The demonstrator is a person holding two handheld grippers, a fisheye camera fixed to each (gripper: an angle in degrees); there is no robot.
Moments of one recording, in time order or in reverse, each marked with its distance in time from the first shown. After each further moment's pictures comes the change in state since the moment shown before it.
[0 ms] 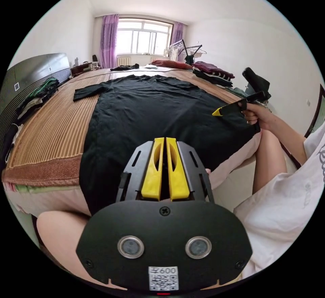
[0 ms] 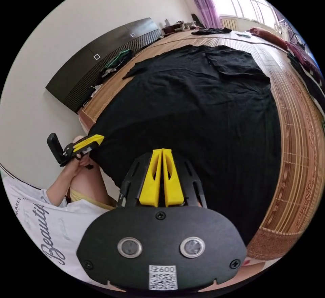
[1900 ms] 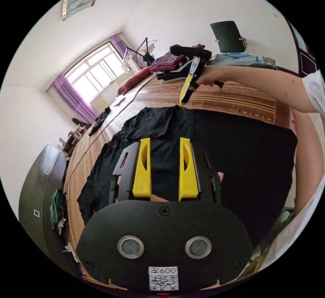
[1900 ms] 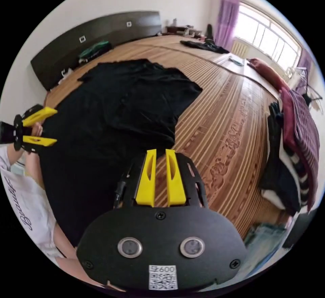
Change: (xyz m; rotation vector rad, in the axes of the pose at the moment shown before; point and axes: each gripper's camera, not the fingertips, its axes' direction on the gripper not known) left arm 0.414 -0.246 0.301 0.023 -0.195 0.632; right arm 0.238 -0.343 -0.005 -0.138 0.269 -0.341
